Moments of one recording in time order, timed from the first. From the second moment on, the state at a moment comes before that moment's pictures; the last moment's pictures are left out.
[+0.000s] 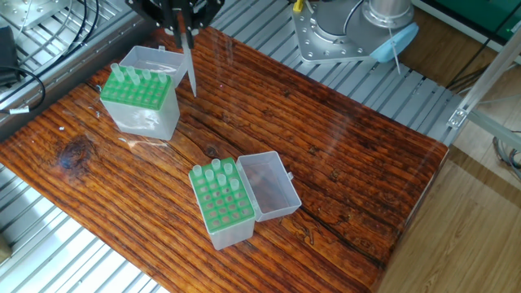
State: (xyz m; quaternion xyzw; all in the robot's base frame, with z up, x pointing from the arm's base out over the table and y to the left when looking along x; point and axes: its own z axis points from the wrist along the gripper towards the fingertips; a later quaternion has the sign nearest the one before) arm 0.502 -0.026 0.317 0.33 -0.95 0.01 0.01
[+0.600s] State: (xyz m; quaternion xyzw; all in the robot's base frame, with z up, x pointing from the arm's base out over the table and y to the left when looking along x) arm 0.498 -0.056 0.310 0.29 -0.96 0.00 -0.01
